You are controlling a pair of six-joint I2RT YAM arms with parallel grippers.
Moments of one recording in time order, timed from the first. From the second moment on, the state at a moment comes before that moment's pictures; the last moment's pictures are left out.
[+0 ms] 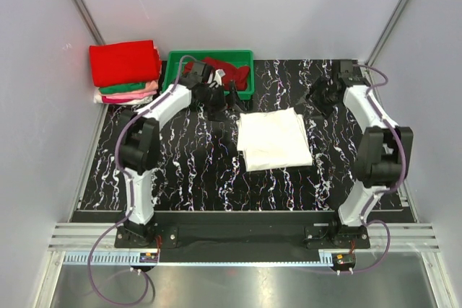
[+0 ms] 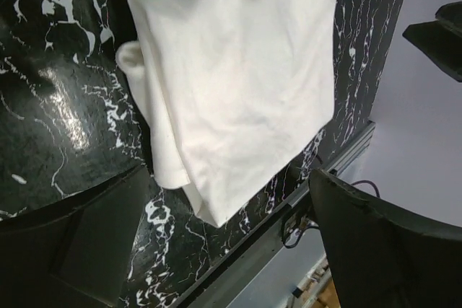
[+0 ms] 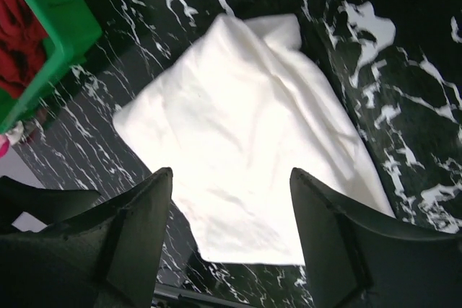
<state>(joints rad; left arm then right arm) -0.38 2.07 1.68 -0.60 0.63 -0.62 0.01 1.84 1.51 -0.71 -0.26 0.72</state>
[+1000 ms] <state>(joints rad) -0.49 2.26 1.58 -0.23 0.56 -0.68 0.01 1.39 1.05 -0.71 -0.27 0.60</state>
